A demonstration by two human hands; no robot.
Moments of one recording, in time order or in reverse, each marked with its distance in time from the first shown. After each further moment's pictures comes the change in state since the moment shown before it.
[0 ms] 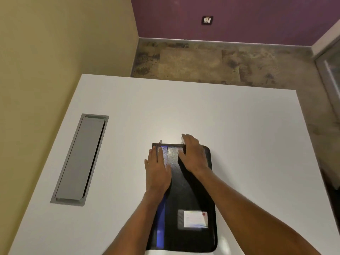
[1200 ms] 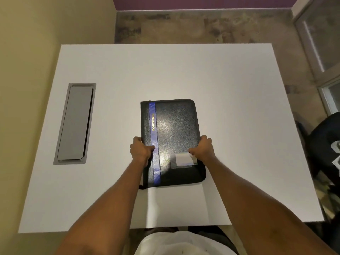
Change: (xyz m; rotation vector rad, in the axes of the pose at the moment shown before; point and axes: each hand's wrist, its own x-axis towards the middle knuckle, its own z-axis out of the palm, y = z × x) left_hand -0.083 -0.050 -0.004 -0.372 -0.101 -0.548; right_hand -0.166 0.061 0.030 0.222 -0.098 0.646
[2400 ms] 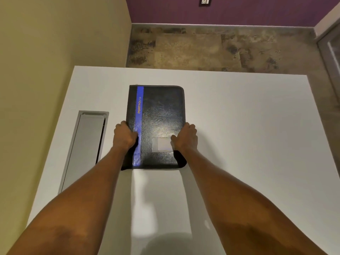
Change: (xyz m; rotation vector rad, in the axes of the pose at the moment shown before) left_hand 0.209 0.118 -0.109 0.330 0.071 0.228; right_hand 0.117 -0.233 0.037 -0.090 0.167 -0.260
